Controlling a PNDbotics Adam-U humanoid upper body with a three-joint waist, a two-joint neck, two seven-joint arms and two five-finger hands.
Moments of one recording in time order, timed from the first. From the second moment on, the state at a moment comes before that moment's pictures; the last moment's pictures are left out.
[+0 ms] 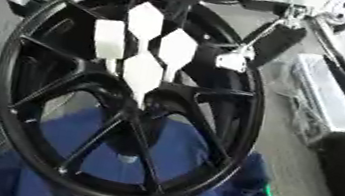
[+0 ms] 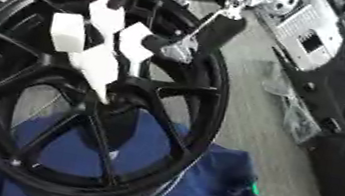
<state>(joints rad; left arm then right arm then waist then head) -0.12 0.40 0.24 -1.74 0.52 -0.10 0.46 -0.74 -0.79 0.26 -1.77 0.03 -0.43 0.75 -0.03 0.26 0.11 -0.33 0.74</state>
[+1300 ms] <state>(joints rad) -0.11 0.39 0.25 -1.74 0.51 -0.10 0.49 -0.73 -0.78 0.27 -1.71 0.15 -0.46 0.72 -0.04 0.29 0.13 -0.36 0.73</state>
